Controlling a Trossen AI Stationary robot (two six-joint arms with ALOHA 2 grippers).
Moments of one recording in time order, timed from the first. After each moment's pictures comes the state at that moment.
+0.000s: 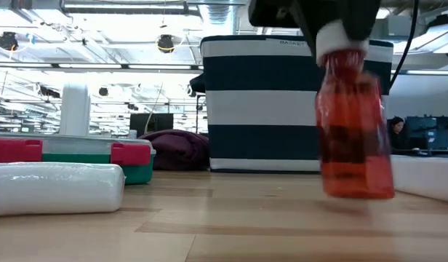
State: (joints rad) left arm 0.30 1.37 2.29 -1.57 0.28 -0.18; right arm 0.50 2.39 2.36 -1.56 -0.11 0.26
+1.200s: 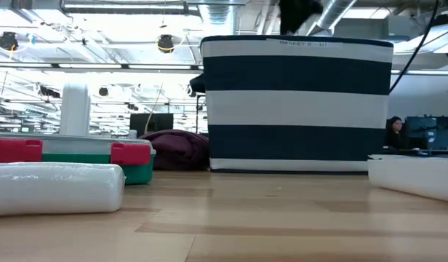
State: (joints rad) left arm 0.30 1.37 2.29 -1.57 0.27 -0.22; right arm -0.33 1.79 2.25 -1.58 0.36 0.21
